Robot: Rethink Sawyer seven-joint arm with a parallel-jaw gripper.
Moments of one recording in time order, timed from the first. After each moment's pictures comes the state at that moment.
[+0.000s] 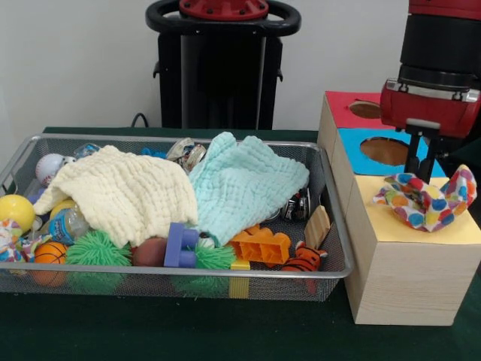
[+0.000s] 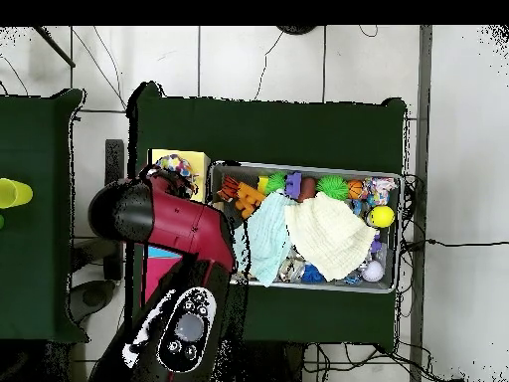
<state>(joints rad) 0.30 -0.50 -0.36 1.52 0.54 0.38 1.91</state>
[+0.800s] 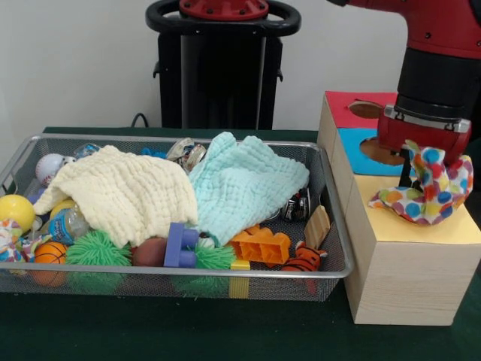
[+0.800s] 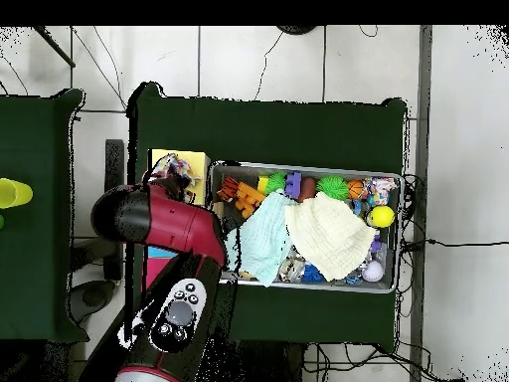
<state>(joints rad) 0.33 -0.42 -0.37 1.50 0.55 0.37 1.91</state>
